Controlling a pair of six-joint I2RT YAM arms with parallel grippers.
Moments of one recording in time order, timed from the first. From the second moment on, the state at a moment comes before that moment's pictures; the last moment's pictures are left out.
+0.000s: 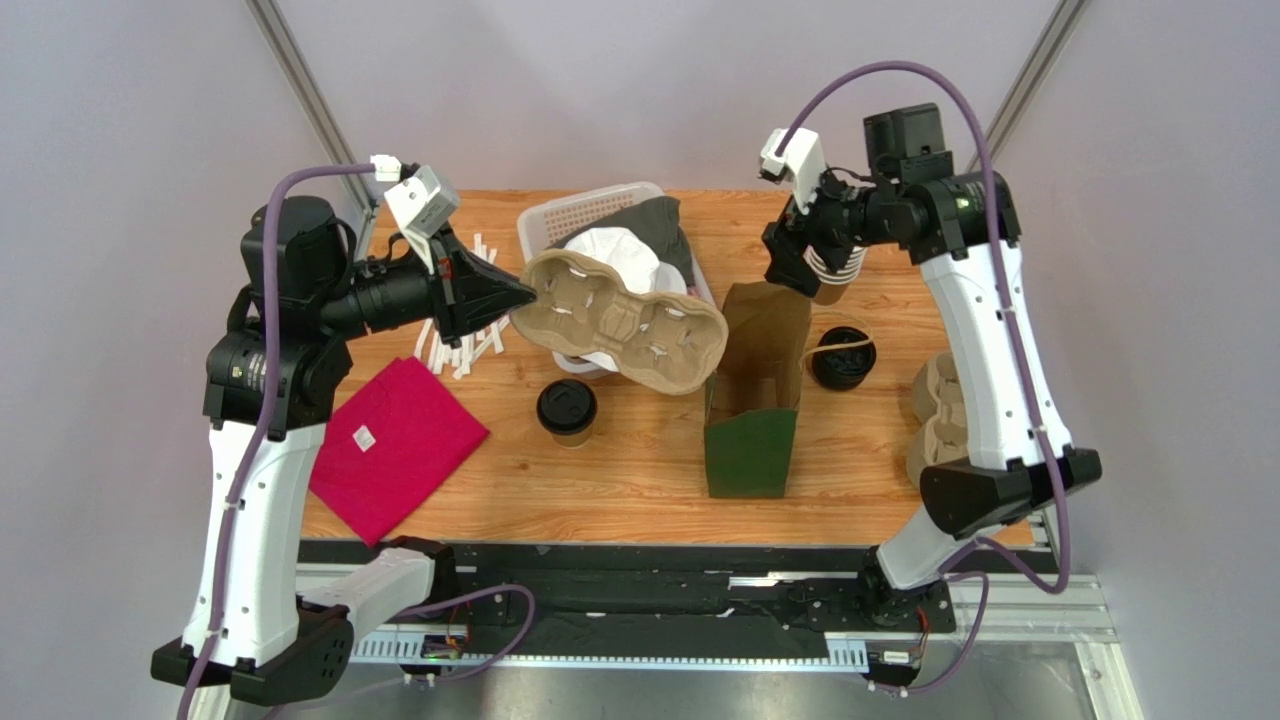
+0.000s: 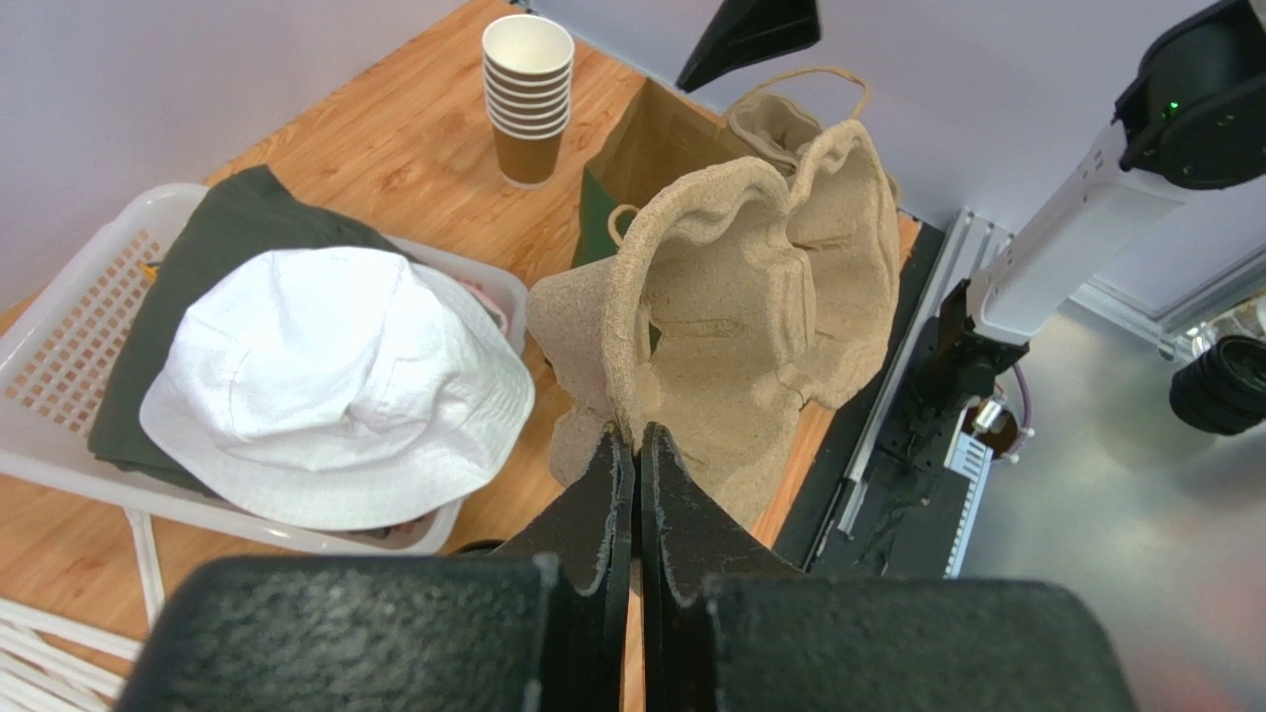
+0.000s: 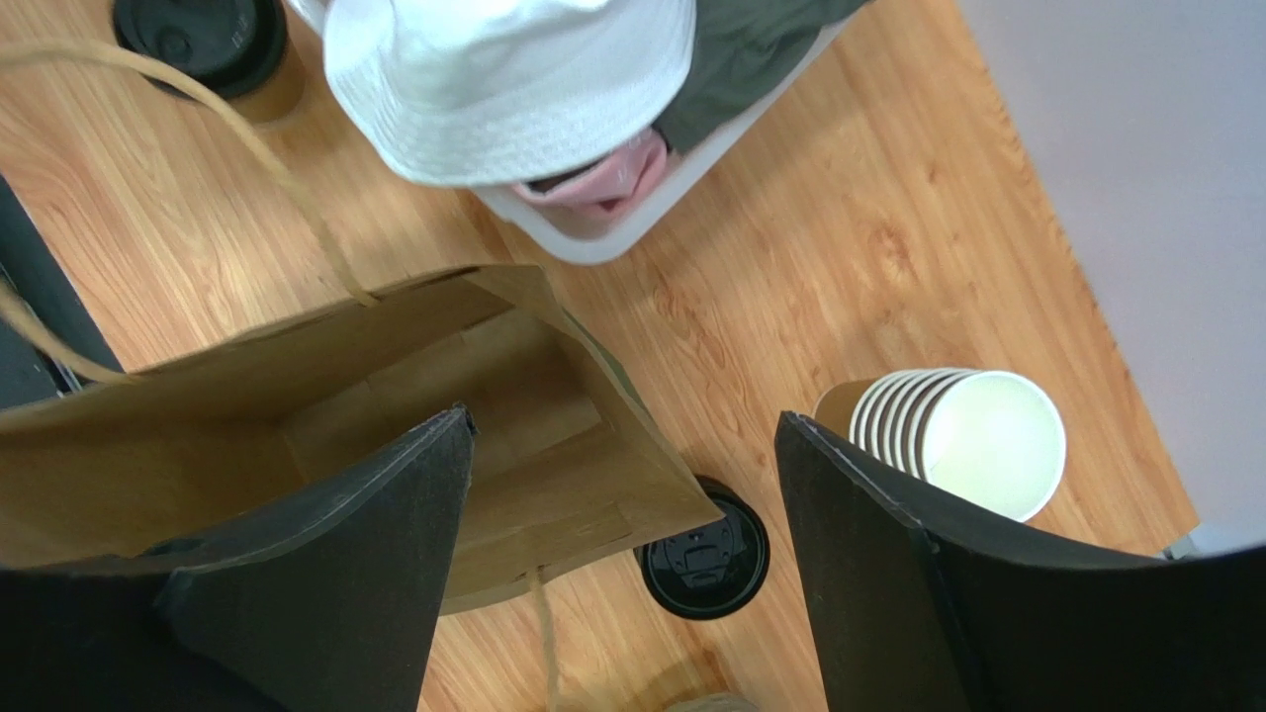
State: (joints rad) left arm -0.20 1.06 1.66 -0.83 0.87 0.02; right arm 0.26 1.60 2.13 -1.28 -0.49 -0.66
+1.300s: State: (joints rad) left arm -0.84 1.18 1.98 -1.01 0.24 0.58; right arm 0.50 1.58 2.01 -1.30 -0.26 -0.72
